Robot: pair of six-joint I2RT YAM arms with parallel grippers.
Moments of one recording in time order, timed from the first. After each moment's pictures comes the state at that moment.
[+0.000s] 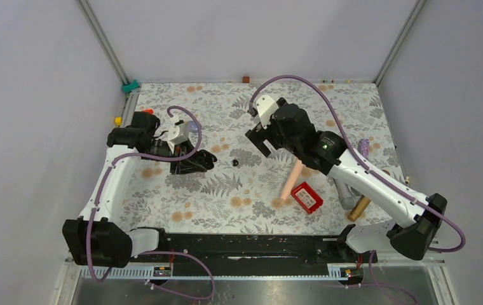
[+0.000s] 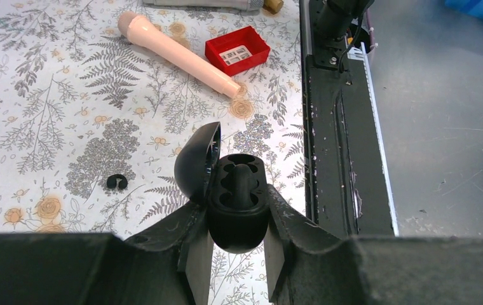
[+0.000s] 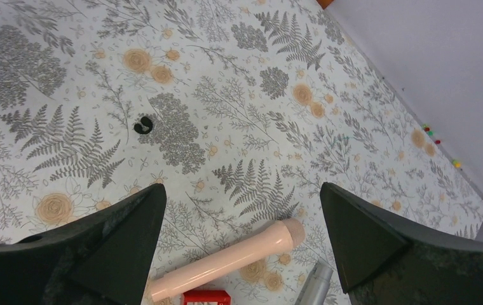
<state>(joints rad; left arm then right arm) -0.06 1.23 1.17 -1.24 1.31 1.13 0.84 1.32 1.36 -0.55 0.27 -0.25</state>
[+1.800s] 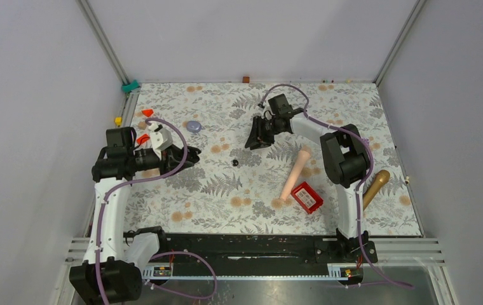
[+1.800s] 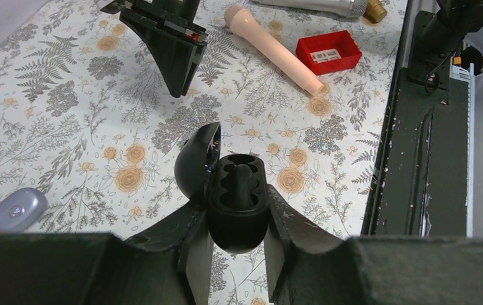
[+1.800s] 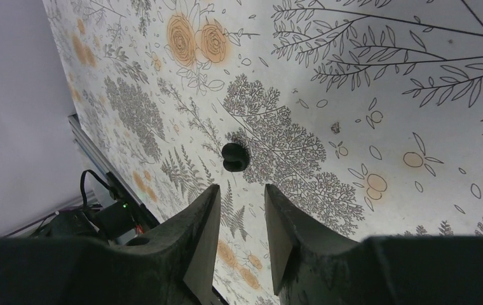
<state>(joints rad) 0.14 0.94 0.95 -0.84 1.25 0.80 0.45 2.13 1.55 -0.43 -0.62 0.52</state>
